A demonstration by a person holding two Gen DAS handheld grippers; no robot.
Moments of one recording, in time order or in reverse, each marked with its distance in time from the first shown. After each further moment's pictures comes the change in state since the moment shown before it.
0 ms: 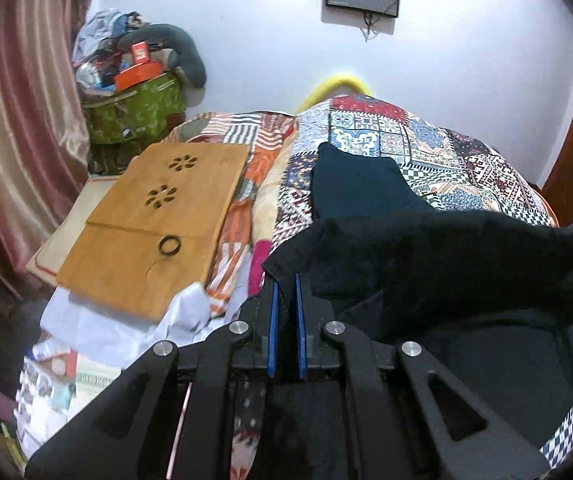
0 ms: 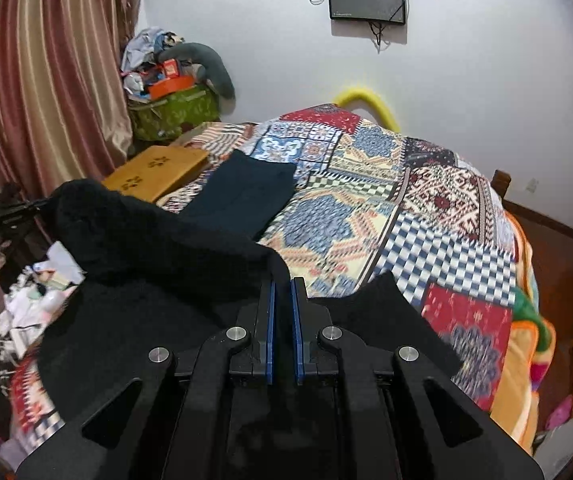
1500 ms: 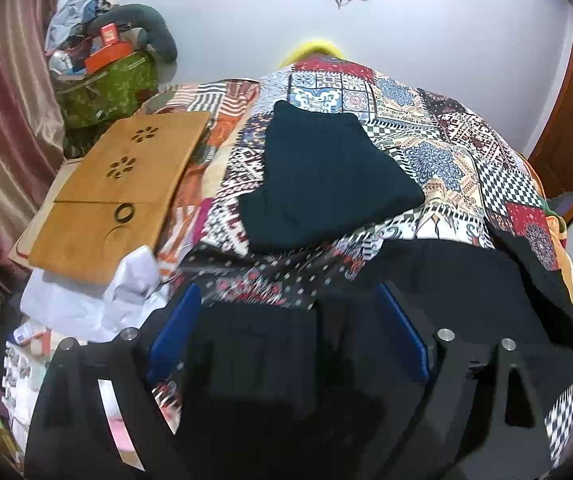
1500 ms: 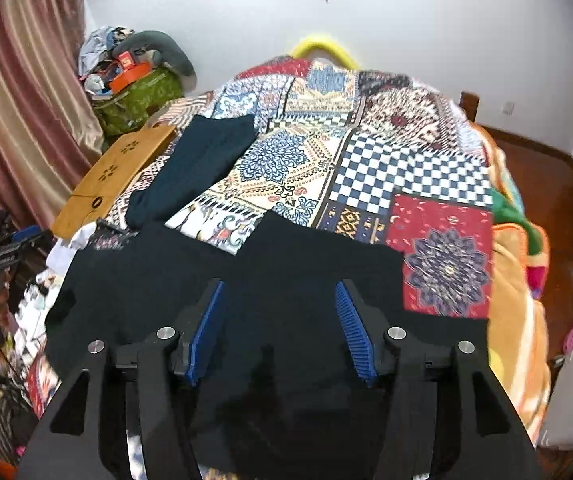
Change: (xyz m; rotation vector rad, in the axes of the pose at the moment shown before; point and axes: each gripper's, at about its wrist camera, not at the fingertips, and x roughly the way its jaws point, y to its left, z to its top) left arm 0.029 -0.068 -0.016 0.054 0.118 -0.054; right arm 0.003 -0.044 -0.039 0.213 0.153 -0.027
